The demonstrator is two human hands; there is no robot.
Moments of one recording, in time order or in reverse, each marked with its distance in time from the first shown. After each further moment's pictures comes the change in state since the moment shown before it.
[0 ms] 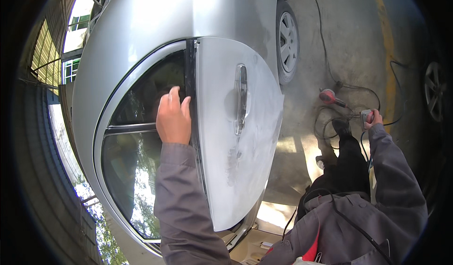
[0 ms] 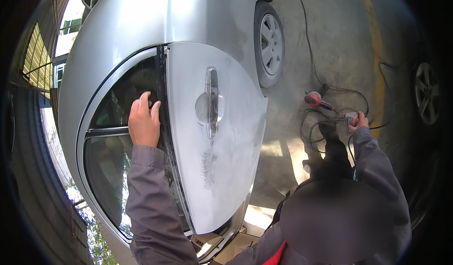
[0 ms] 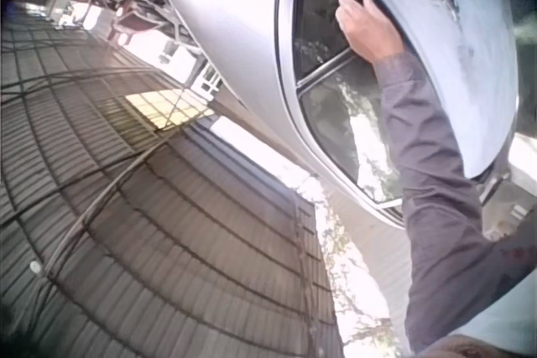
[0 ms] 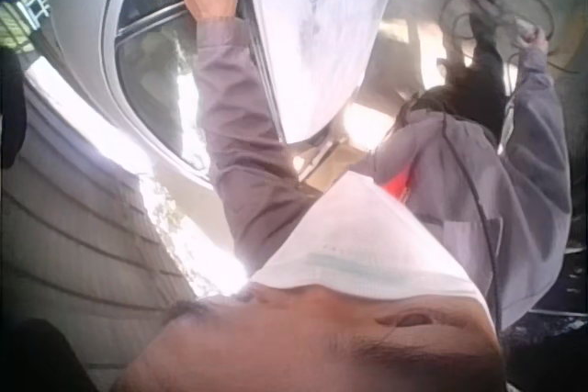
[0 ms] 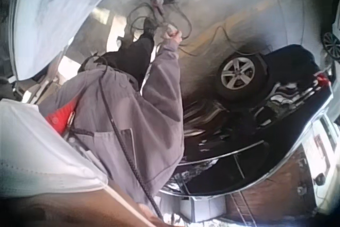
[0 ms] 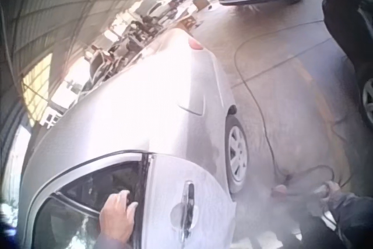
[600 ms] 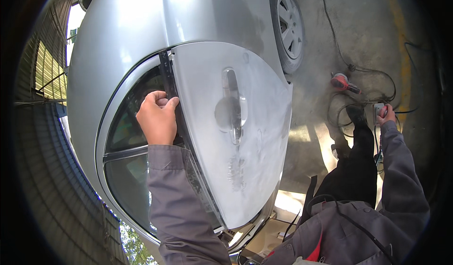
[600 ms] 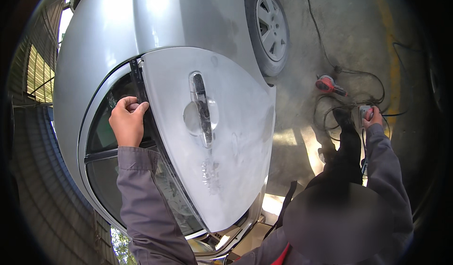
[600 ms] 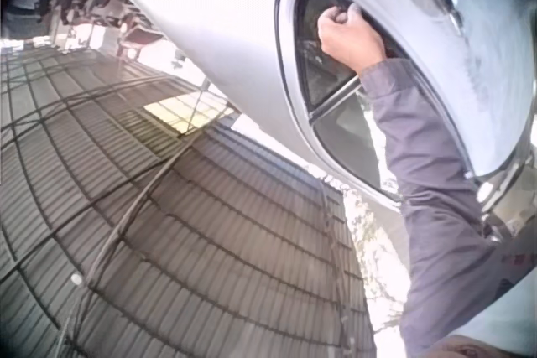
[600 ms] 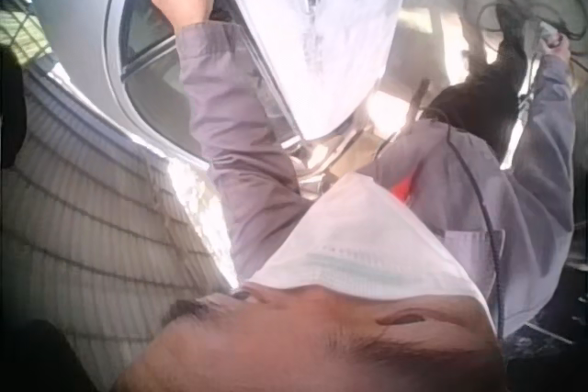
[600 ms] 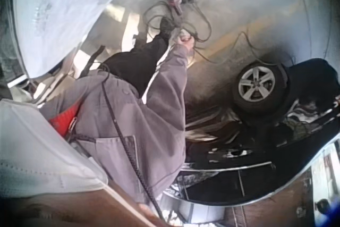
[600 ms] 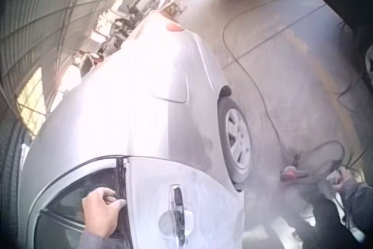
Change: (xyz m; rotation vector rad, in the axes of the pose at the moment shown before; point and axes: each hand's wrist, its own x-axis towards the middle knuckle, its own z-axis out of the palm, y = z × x) left_hand 0.064 0.036 0.004 -0.102 -0.170 -0.390; right_hand 0.002 0.053 0.056 0.050 0.010 0.111
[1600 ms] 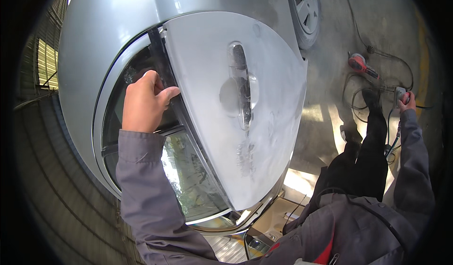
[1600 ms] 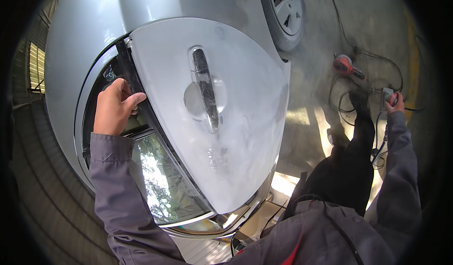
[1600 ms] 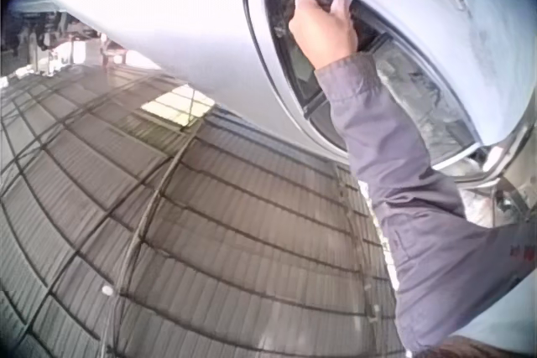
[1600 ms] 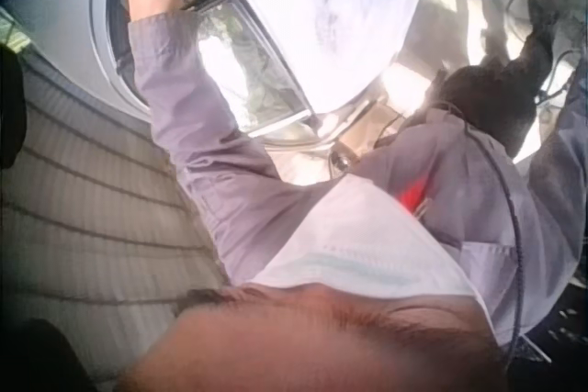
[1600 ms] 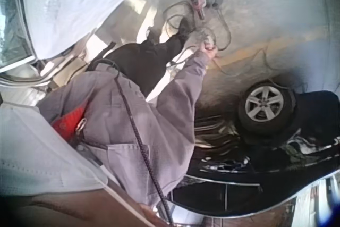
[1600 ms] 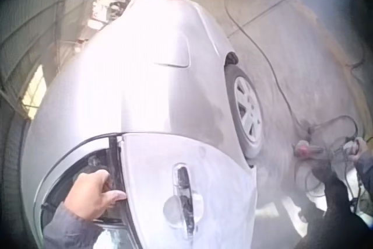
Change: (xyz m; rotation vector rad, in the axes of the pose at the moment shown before) left_hand 0.026 0.003 -0.028 0.200 -0.433 0.185; right_hand 0.049 0.051 0.013 0.055 0.080 -0.101
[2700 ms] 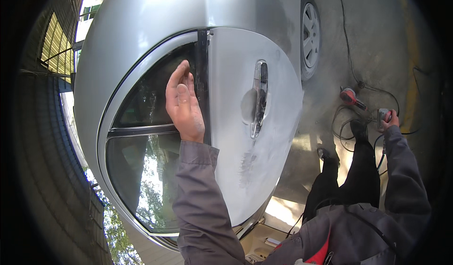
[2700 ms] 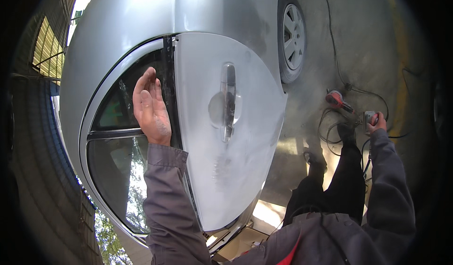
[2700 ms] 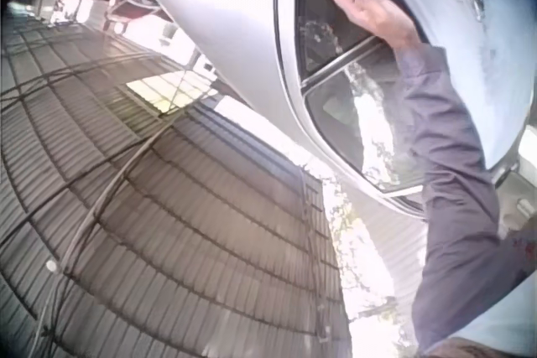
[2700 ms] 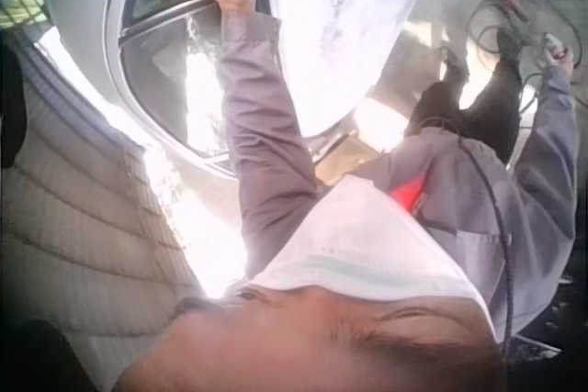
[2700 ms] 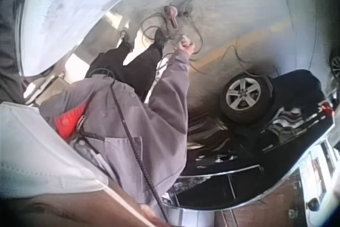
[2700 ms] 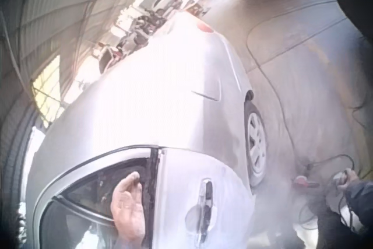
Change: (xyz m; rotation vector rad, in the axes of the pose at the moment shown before) left_hand -0.025 -0.015 0.083 -1.395 0.632 0.371; right_hand 0.017 -0.104 -0.029 -0.050 -0.060 -0.035
